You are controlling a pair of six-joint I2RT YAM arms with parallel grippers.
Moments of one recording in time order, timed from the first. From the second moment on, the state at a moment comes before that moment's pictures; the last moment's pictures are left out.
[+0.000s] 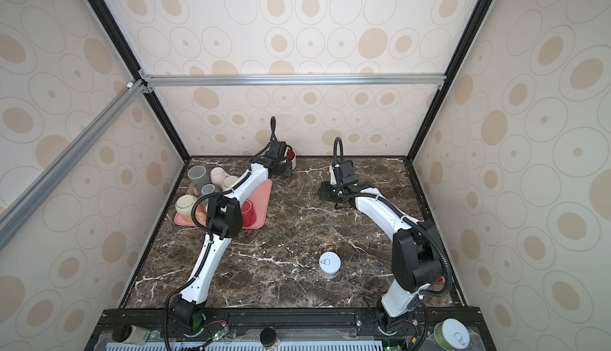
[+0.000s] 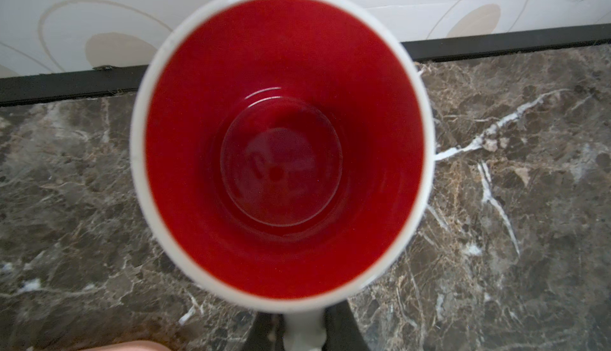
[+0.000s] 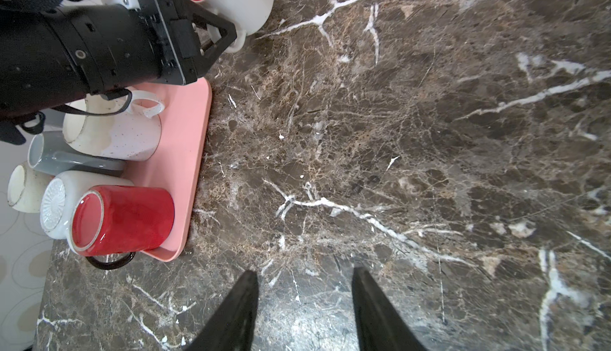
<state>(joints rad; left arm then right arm) -0.42 2.65 2.51 -0.69 -0.08 -0.25 0.37 1.66 1.28 -0.46 -0.17 0.45</state>
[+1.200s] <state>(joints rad) -0.41 2.45 2.51 -0.70 -0.06 -0.22 0.40 1.60 1.30 -0.52 -0.16 0.48</state>
